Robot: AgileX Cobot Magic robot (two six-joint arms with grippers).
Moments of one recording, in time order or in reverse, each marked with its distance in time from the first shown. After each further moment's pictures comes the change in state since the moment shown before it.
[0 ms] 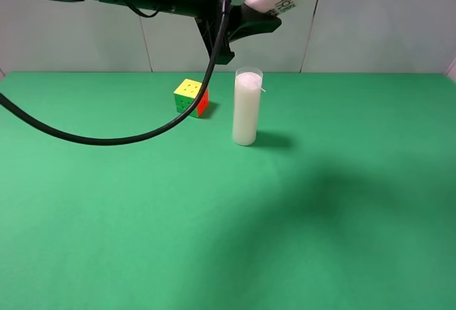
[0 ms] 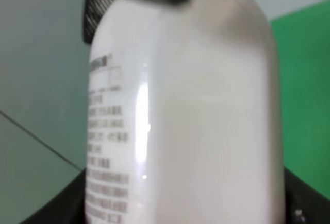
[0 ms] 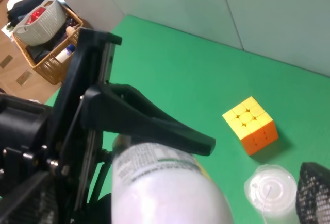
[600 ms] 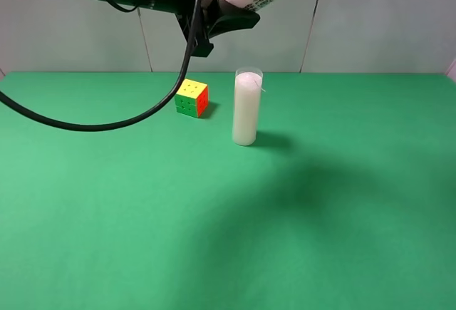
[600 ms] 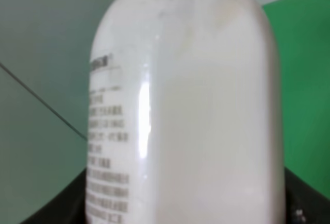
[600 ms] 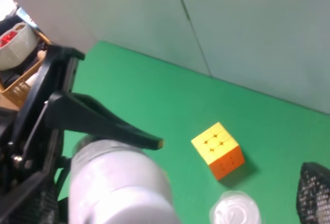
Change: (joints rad) left arm 0.086 0.000 0.000 0.045 0.066 -0.077; right arm 0.000 0.000 0.000 -0.037 -0.102 0.004
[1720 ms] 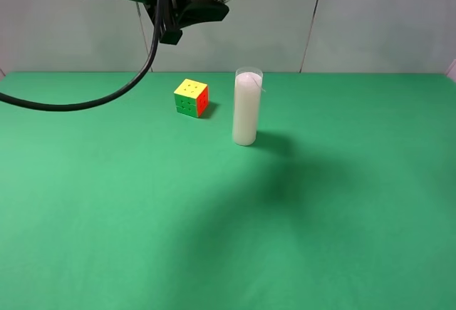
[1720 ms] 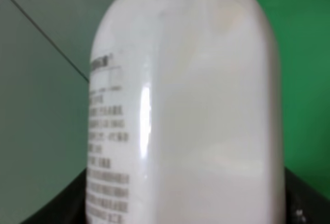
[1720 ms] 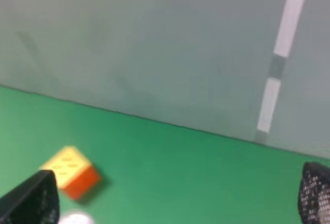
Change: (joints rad) left arm 0.092 -0.048 0.000 0.167 0.026 -0.197; right arm -0.117 -0.010 -0.113 -0.398 -0.033 0.268
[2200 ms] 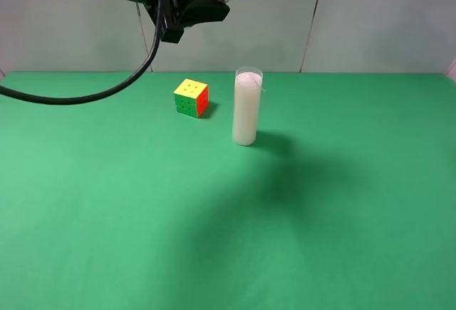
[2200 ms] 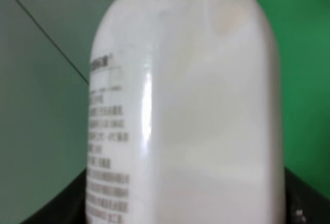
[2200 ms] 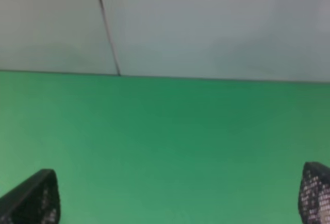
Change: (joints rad) left arm 0.000 0.000 0.000 -0.003 0.000 -0.042; right arm -0.122 -0.049 0.046 -0.394 0.114 0.250
